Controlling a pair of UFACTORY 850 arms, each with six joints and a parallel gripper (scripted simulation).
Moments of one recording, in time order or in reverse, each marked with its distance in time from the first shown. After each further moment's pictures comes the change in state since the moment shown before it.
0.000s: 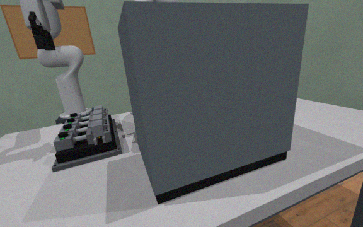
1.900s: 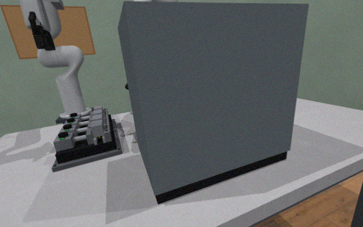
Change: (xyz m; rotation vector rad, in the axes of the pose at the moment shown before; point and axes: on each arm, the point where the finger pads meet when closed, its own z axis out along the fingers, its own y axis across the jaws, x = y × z) left arm 0.000 0.000 -0.025 0.001 -0.001 0.000; right arm 0.000 0.000 0.000 0.000 0.000 0.000
